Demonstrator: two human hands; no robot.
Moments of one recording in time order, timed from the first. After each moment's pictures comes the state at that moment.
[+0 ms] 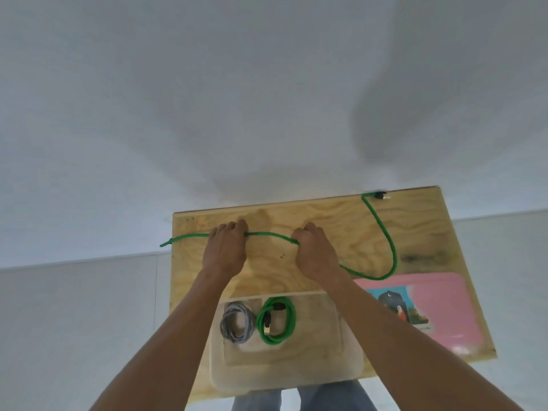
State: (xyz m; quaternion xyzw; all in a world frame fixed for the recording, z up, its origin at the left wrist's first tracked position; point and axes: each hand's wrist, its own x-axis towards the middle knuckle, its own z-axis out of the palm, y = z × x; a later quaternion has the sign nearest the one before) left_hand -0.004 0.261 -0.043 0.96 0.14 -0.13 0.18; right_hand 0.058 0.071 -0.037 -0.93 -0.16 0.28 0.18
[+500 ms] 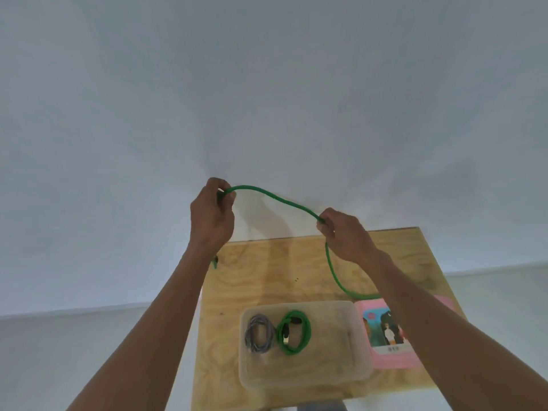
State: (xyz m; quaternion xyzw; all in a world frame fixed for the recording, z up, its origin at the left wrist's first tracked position) left_hand -0.029 0.307 0.139 0.85 0.21 0.23 0.42; right_hand 0.070 0.052 0.091 -0.93 -0.21 0.10 0.27
